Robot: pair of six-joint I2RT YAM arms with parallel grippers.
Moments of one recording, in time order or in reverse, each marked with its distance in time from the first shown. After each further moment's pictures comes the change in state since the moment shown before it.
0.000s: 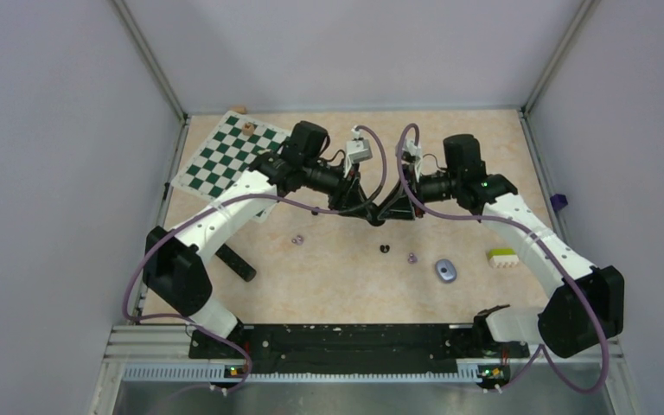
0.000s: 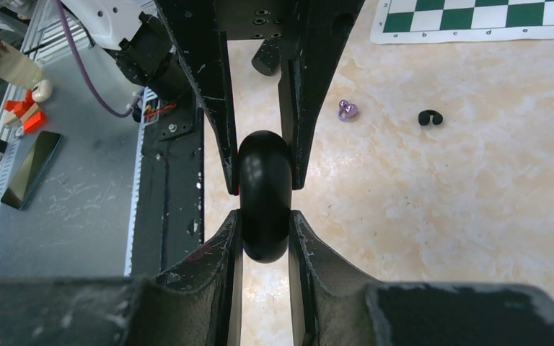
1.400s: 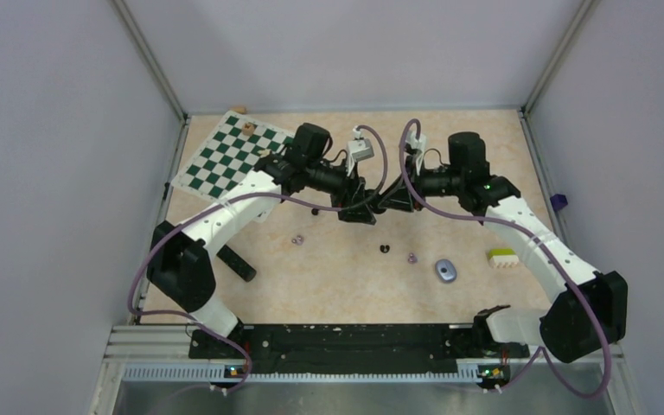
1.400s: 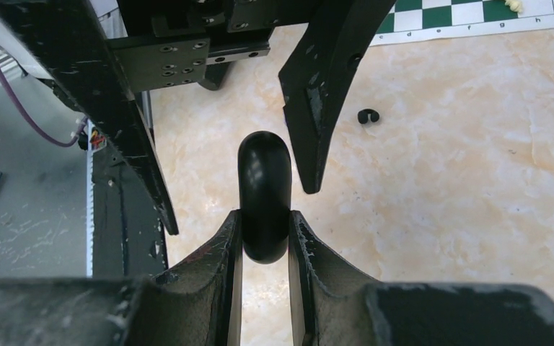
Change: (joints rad) left arm -0.001 0.026 -0.029 0.070 -0.052 -0.064; right arm -0.014 -0.026 -0.010 0.096 0.156 0.084
